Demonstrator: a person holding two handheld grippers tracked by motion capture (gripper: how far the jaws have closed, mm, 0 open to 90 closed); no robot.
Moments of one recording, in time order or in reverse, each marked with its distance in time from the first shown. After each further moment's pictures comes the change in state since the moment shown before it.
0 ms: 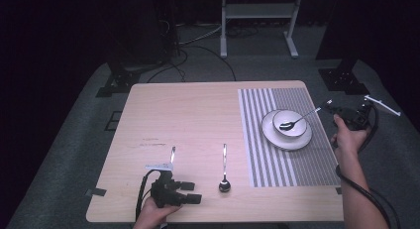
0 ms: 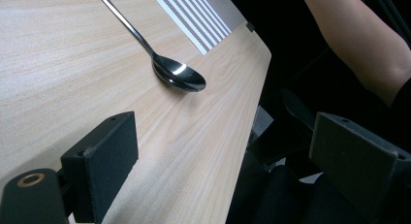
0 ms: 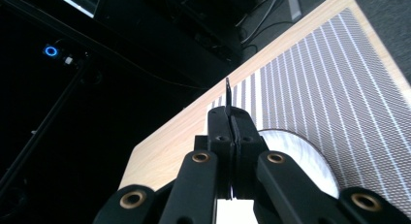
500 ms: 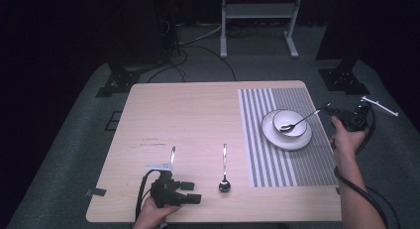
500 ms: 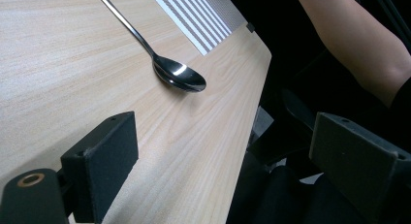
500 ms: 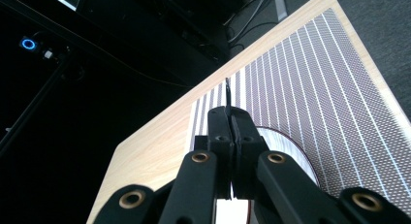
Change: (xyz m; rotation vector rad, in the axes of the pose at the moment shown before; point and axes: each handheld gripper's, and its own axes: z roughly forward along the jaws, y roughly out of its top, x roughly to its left) left arm 0.000 0.000 -0.001 -0.001 0.002 0.004; right arm -0.004 -0.003 0.004 0.005 -0.055 -0.030
